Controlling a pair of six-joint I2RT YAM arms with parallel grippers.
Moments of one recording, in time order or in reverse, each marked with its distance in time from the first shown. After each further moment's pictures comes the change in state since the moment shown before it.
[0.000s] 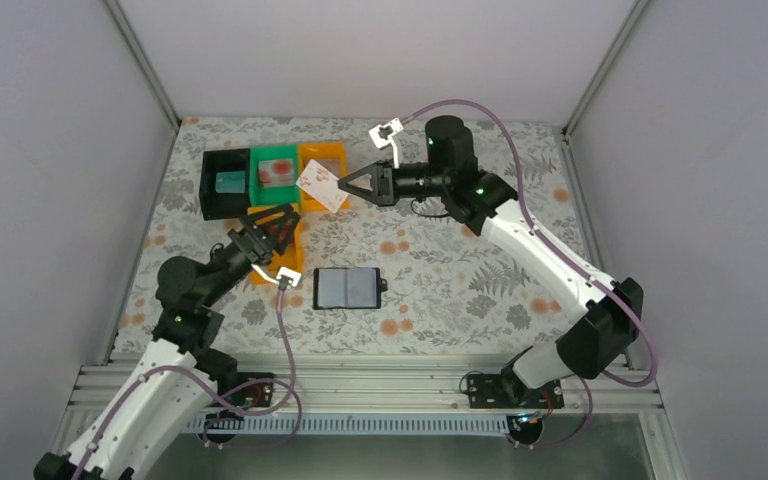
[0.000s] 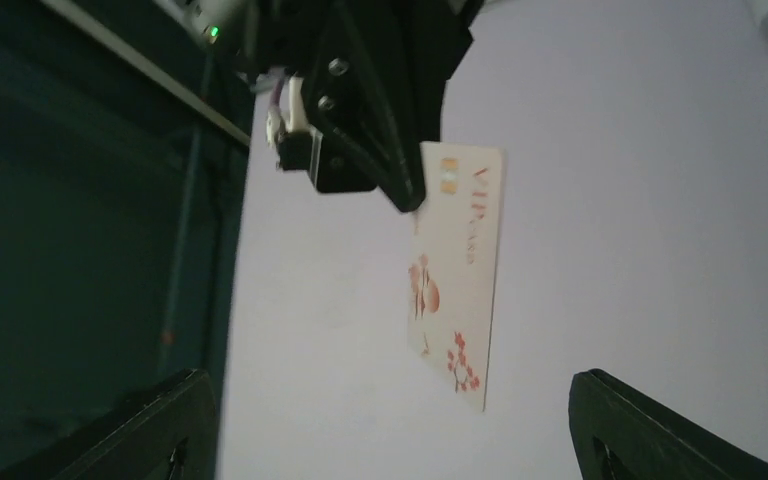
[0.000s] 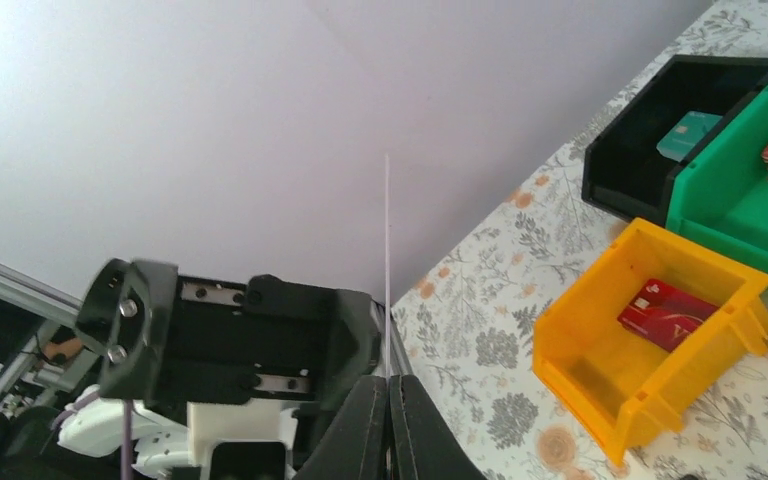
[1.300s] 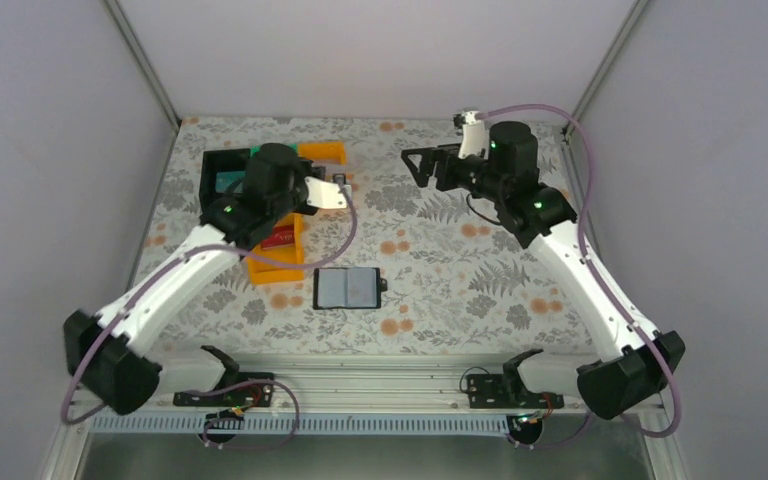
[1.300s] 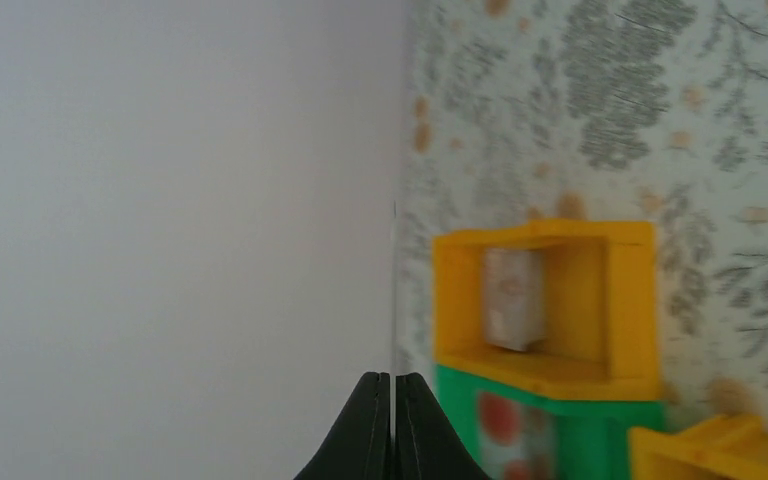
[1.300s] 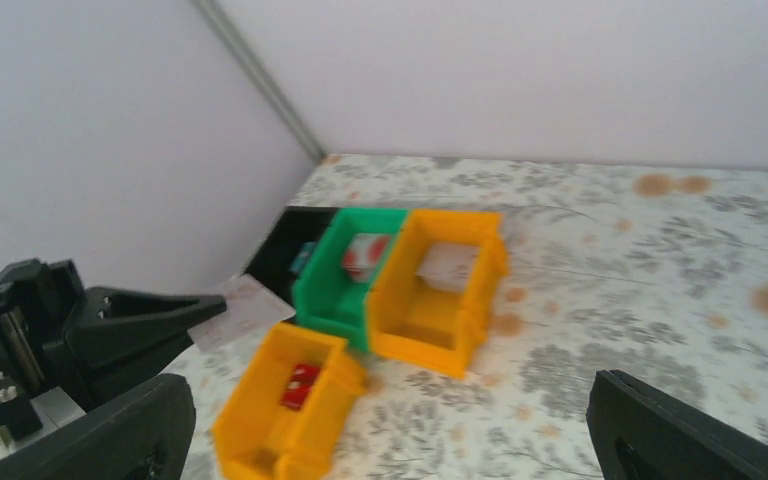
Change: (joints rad) left arm -0.198 0.702 0.717 -0.747 -0.581 -0.405; right arm -0.183 -0.221 -0.088 -0.148 0.499 -0.148
